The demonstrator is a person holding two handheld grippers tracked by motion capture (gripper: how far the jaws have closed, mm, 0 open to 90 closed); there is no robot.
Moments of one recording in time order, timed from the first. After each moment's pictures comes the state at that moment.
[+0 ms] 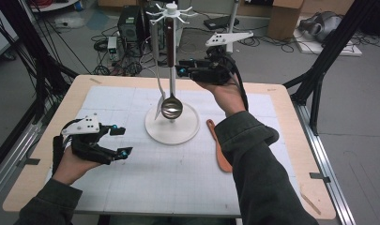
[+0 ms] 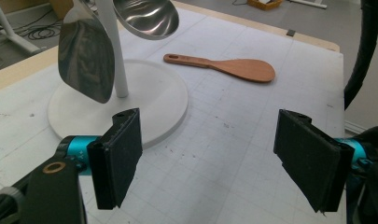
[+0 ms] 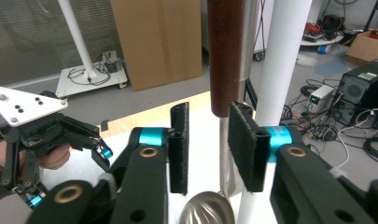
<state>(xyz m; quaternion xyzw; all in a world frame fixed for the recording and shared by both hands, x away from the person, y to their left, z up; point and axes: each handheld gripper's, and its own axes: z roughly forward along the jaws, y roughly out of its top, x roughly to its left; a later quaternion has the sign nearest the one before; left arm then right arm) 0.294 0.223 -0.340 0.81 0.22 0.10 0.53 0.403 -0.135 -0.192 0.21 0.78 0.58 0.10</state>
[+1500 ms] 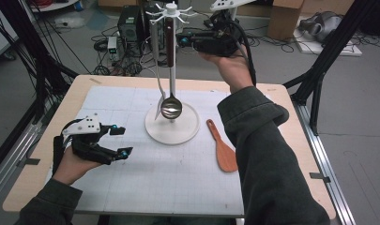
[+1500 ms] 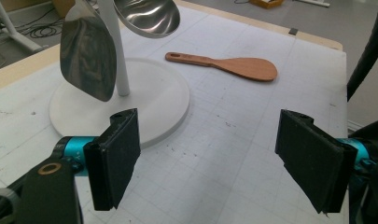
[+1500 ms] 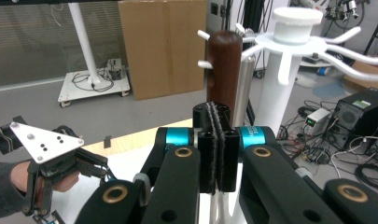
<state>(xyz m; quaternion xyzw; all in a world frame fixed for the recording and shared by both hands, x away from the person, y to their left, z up) 0.294 0.222 -0.341 0.81 0.22 0.10 0.53 0.408 -0.135 -0.124 0.17 0.78 0.59 0.12</state>
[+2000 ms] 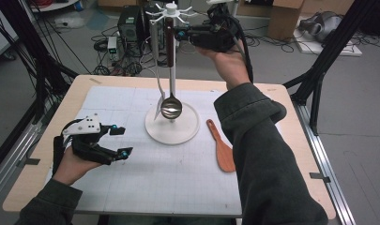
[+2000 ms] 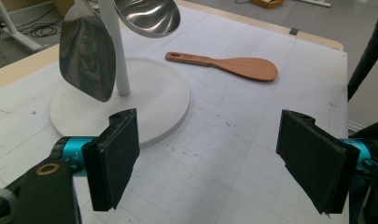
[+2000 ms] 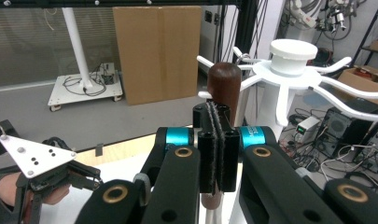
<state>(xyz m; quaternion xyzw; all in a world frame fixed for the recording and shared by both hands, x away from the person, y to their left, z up) 0.294 0.222 -0.341 0.81 0.22 0.11 0.53 0.407 -0.127 -0.113 0.17 0.78 0.59 0.14</state>
